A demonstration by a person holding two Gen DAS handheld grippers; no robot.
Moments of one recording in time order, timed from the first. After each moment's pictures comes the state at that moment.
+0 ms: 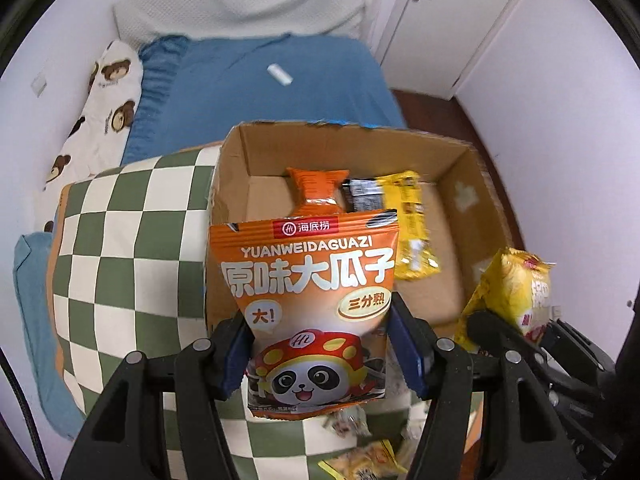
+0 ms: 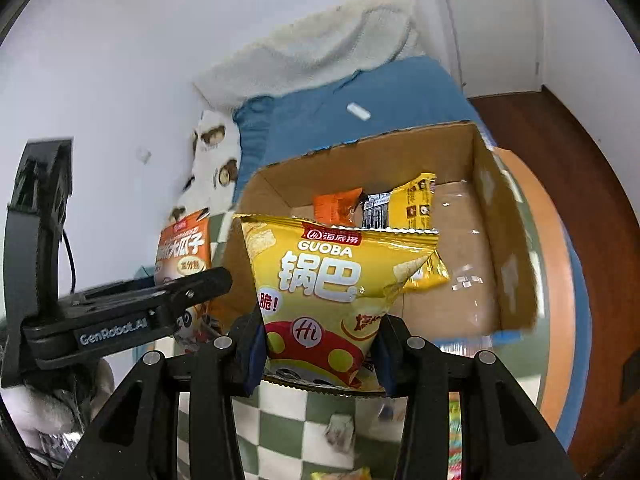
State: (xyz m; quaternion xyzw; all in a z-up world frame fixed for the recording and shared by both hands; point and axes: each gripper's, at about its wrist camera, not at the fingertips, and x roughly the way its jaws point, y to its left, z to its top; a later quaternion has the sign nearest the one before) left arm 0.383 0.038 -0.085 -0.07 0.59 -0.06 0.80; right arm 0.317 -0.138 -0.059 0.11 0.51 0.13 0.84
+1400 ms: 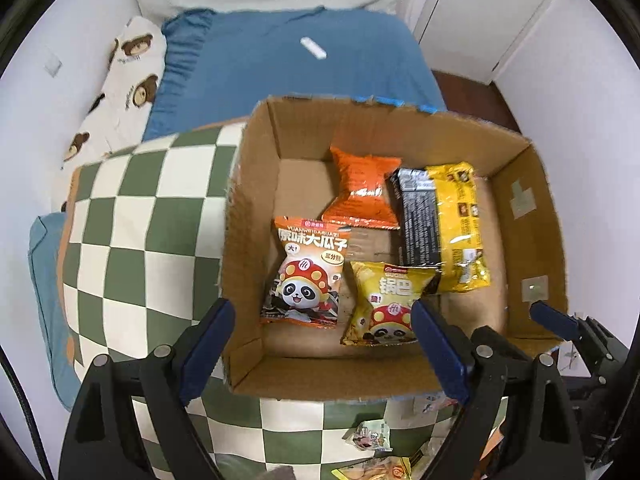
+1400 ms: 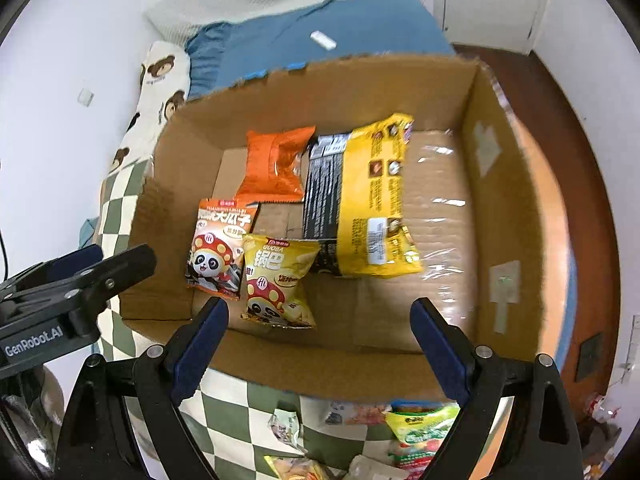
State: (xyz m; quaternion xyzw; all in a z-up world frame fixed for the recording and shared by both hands) left arm 0.396 0.046 -0.107 -0.06 0.61 -0.01 0.79; right arm 0.365 -0.137 -0.118 0.04 0.62 0.07 0.78
